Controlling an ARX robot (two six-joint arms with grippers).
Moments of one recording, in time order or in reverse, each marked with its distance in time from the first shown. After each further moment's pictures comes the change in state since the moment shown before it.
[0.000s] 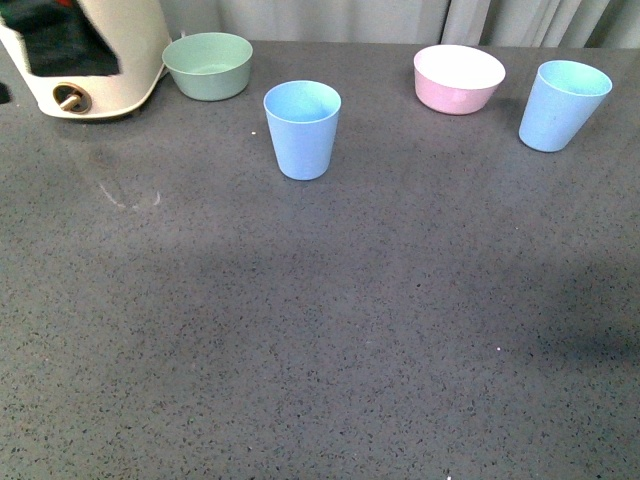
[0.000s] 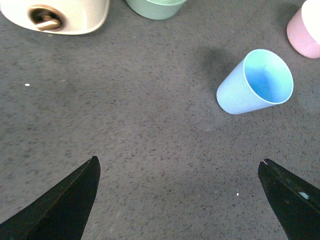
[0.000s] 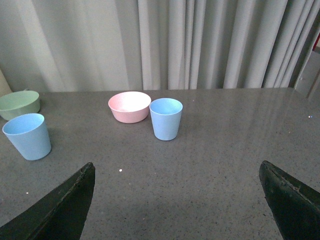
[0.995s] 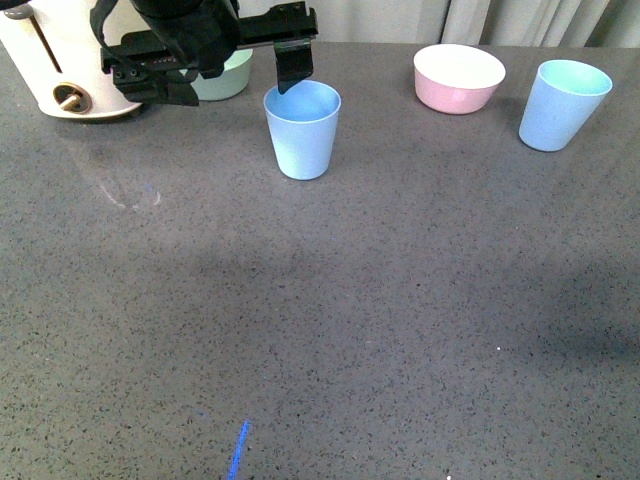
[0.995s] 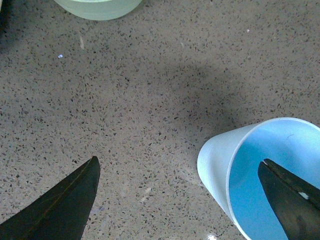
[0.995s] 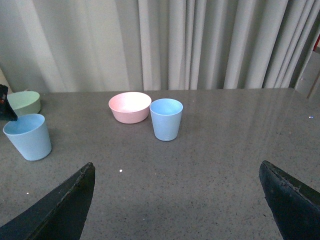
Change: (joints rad) left arm -0.203 0.706 0.800 -0.313 -0.225 -0.133; right arm 0.000 0.000 0.000 0.000 0.000 0.000
